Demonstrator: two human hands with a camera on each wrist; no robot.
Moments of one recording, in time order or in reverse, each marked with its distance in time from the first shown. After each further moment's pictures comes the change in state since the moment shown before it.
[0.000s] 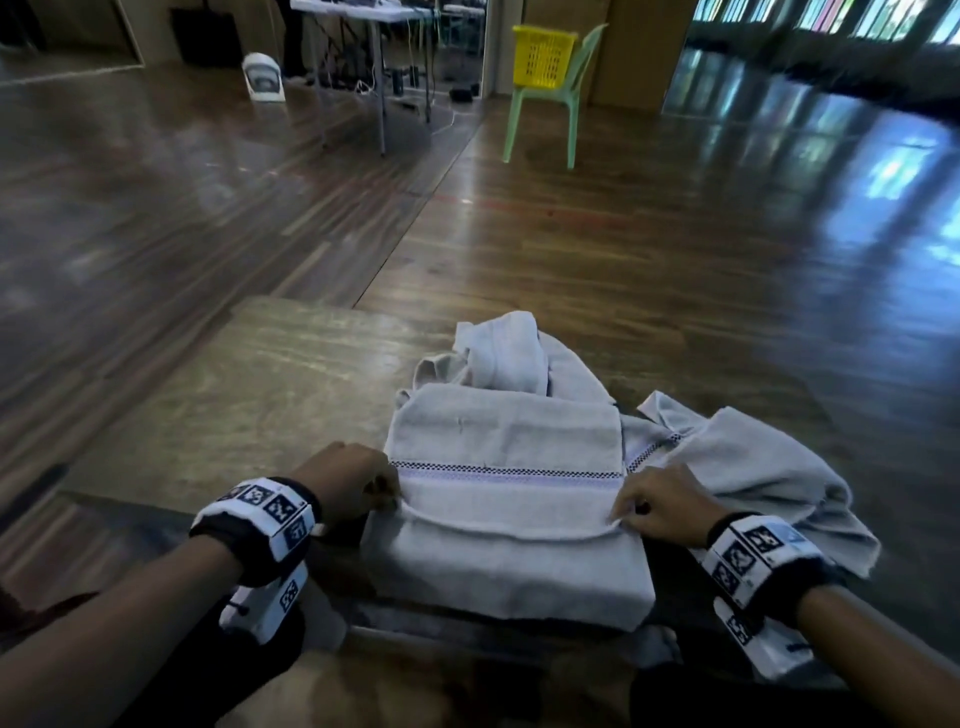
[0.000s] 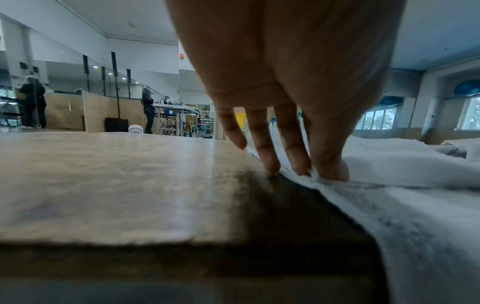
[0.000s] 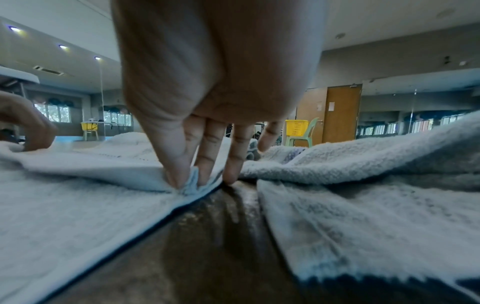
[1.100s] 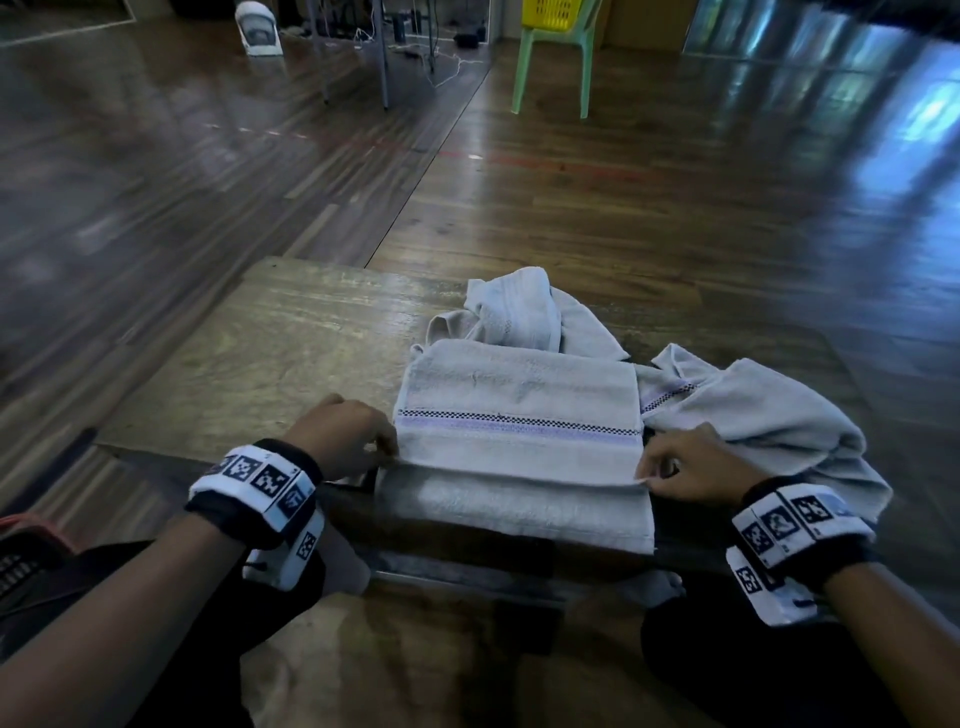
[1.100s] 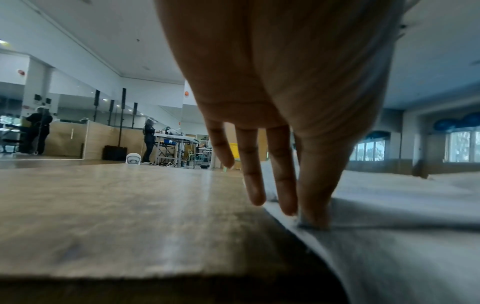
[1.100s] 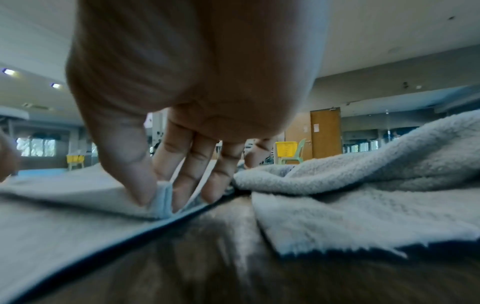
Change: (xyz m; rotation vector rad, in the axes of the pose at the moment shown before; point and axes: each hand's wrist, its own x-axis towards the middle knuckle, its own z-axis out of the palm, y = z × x) left_hand -0.032 0.004 -0.014 0.040 0.017 -0.039; right_hand -0.025 0.006 0.002 0.212 0.032 -0.031
